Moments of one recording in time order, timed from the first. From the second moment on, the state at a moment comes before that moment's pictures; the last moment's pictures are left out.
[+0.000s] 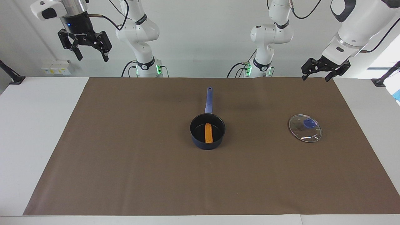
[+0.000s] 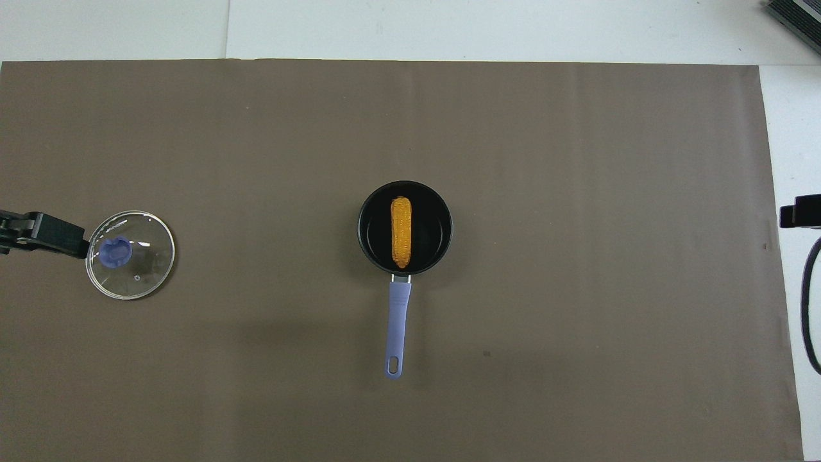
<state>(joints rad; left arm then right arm) -0.07 -0.02 0.02 -1.57 0.00 1.41 0.09 0.09 -0.11 -0.08 -1.47 -0.04 1.41 0.07</state>
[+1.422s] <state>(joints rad) -0.07 -0.03 0.02 -1.52 0.00 1.38 0.10 0.09 -0.11 -0.08 -1.50 -0.01 1.40 0.02</state>
